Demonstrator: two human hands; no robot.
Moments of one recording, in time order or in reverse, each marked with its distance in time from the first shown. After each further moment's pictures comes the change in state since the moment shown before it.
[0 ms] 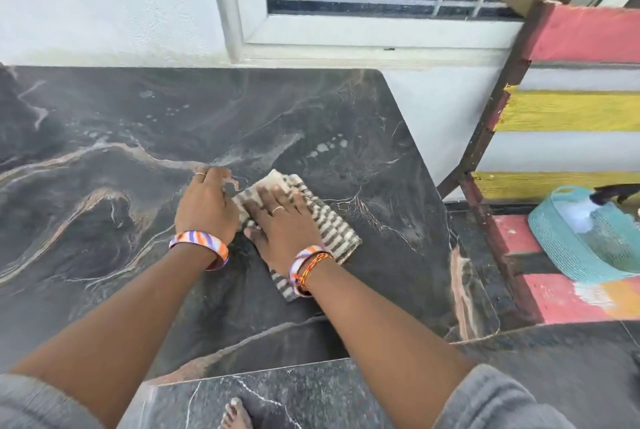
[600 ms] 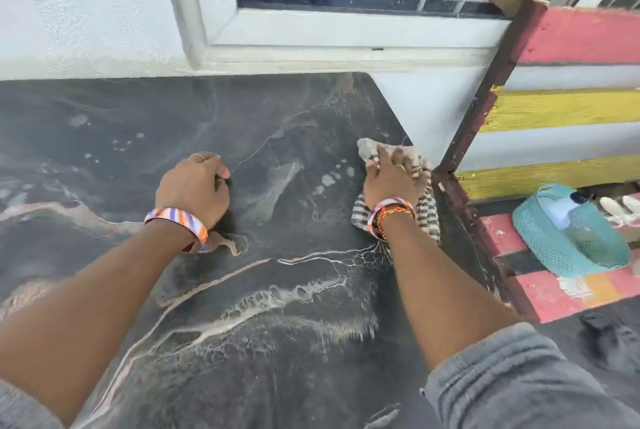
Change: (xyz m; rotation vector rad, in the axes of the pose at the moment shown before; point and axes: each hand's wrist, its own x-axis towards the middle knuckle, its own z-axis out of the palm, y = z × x) left_hand 0.151 -0.021 0.030 0.087 -0.197 0.249; right_hand 0.091 0.148 -0.040 0.032 0.160 0.991
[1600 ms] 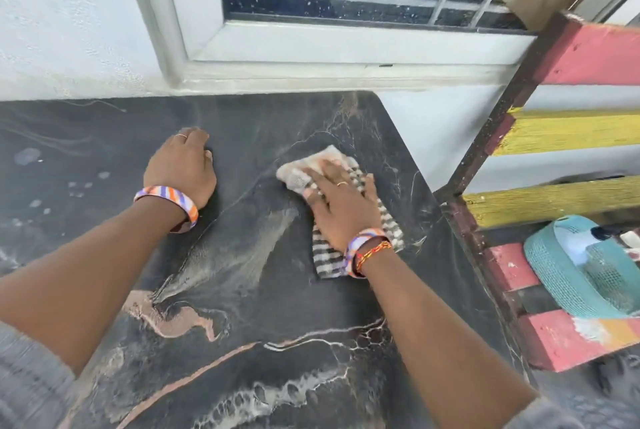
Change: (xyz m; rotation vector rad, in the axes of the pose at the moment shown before) left_hand 0.108 0.003 0.012 0.024 -0.037 -0.040; right_hand 0.021 -0.053 0.010 0.027 -0.124 -0.517
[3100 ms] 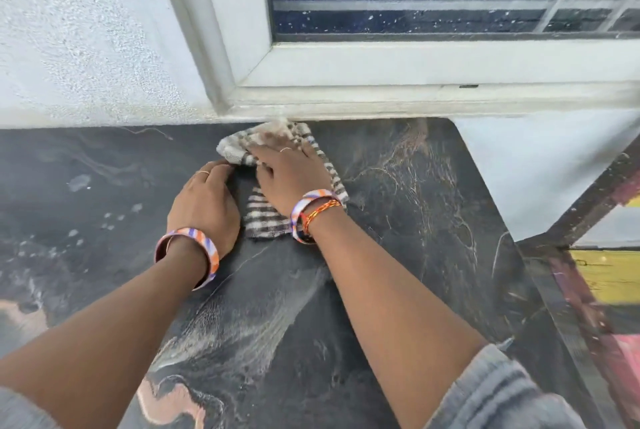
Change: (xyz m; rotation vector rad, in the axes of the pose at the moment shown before) left_hand 0.014 -0.003 0.023 0.020 0.138 -0.200; right_hand 0.147 -0.087 0.038 0.140 0.053 -0.421
